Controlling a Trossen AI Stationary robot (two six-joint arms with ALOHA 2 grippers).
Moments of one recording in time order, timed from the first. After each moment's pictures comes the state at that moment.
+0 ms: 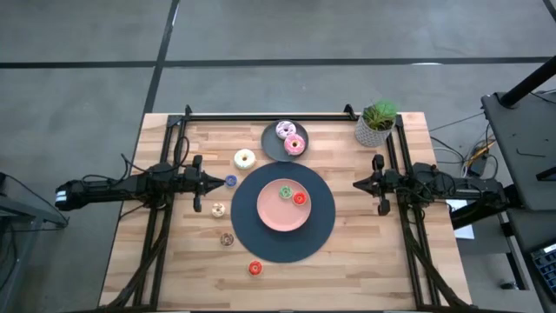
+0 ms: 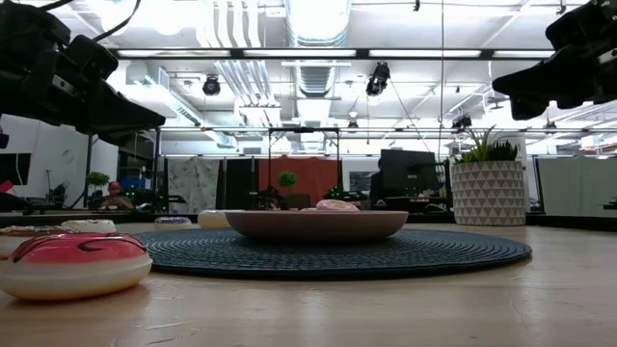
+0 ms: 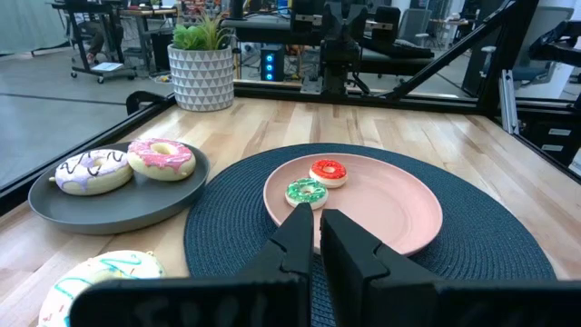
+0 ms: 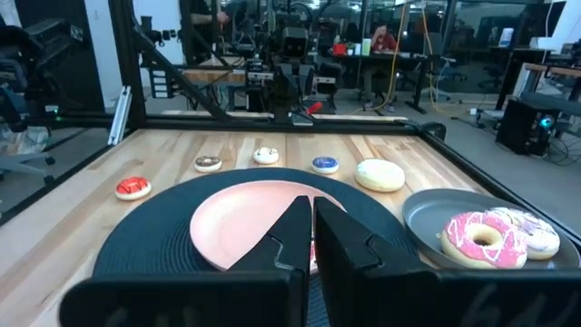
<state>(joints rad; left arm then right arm) 0.13 0.21 0.01 0.02 0.03 -0.04 -0.02 0.00 0.07 -0.11 -0.02 0.00</state>
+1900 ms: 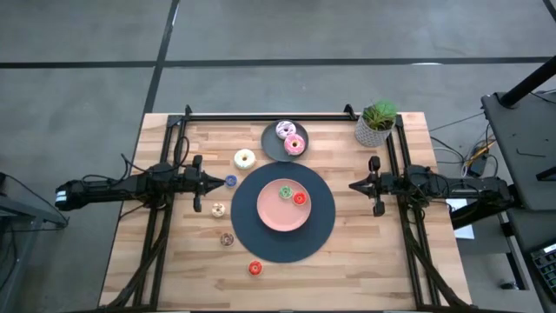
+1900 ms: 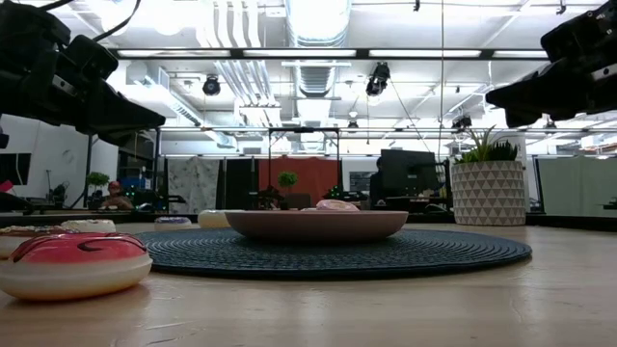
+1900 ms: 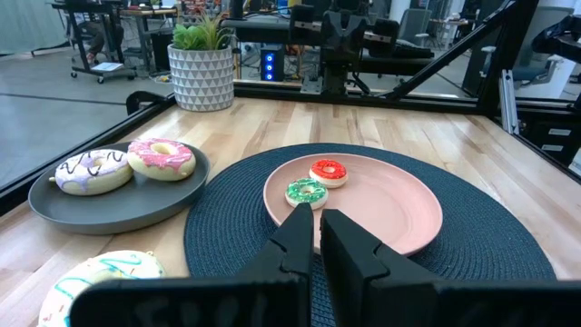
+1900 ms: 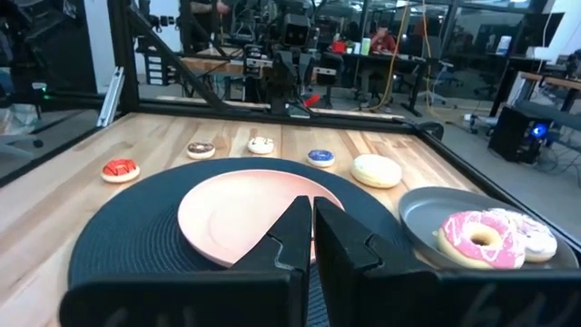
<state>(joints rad) 0.13 0.21 0.01 0.02 0.03 -0.04 -0.02 0.08 0.01 0.01 -0.02 -0.05</state>
